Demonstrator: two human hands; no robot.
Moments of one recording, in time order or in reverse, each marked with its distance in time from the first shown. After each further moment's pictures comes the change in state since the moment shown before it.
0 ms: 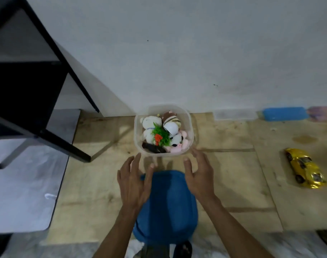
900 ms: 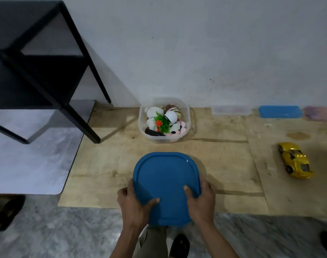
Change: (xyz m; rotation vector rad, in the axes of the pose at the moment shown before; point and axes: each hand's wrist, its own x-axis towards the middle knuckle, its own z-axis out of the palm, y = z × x) left_hand -0.149 0.001 -0.020 -0.091 -0.180 -0.426; right_hand -0.139 0.021 -0.050 0.017 -0.077 0.431
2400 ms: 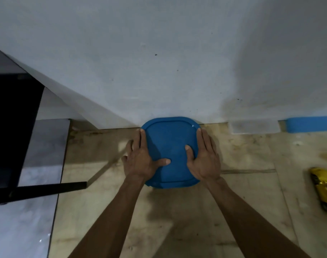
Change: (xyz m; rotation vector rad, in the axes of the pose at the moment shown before) left_hand 0.294 0.160 -0.005 0.456 -0.246 0.241; right_hand 0.263 -0.122 0.088 -0.540 0.050 -0.354
